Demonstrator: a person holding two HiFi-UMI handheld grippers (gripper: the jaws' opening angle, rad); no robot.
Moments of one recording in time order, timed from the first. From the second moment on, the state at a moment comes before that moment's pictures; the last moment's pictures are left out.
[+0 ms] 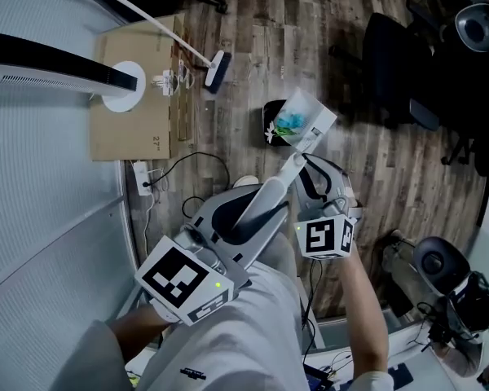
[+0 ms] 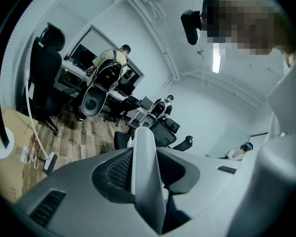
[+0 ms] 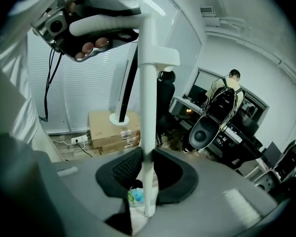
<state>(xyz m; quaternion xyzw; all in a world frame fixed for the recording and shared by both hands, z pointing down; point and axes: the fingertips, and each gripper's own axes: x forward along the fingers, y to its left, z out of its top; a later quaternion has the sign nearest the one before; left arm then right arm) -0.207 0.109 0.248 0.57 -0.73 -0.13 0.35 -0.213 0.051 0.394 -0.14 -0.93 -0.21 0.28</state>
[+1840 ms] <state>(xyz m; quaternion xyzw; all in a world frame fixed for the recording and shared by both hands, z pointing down) -0.213 0.237 0.319 0.43 -0.80 -0.12 0.40 -0.219 0.148 0.439 -0.26 -0.88 -0.30 0.27</state>
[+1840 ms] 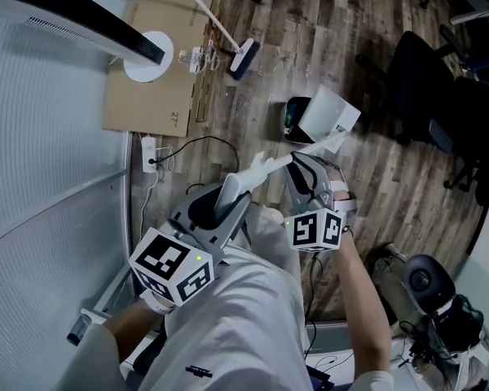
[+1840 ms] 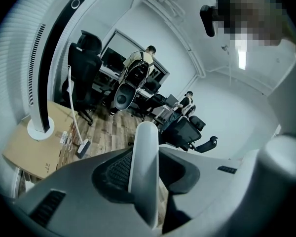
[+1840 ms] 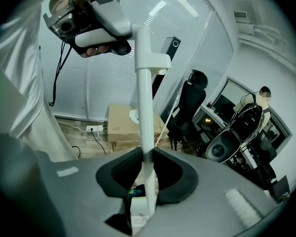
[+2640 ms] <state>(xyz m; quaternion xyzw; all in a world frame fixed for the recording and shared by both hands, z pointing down) -0.219 0.239 0.315 0.44 -0.79 -0.11 0.41 -0.225 0.149 0.433 -0.25 -0.88 -0.28 0.28</state>
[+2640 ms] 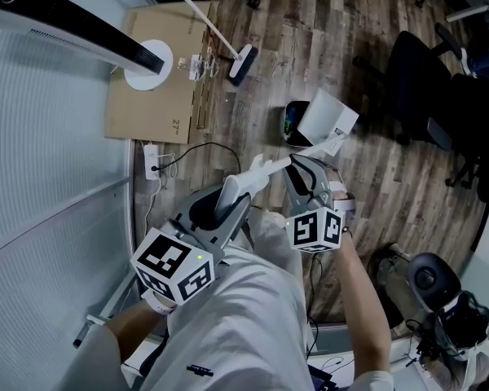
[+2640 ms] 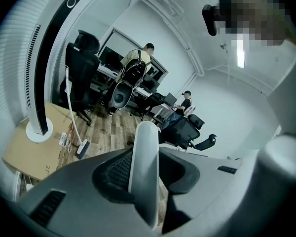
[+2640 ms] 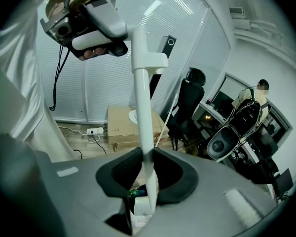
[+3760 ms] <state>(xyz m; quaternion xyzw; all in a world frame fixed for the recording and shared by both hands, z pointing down) -0.211 0.171 0.269 0.52 -0.76 -0.05 0.38 -0.216 0.102 0.404 -0.15 -0.93 -0.21 0.27</state>
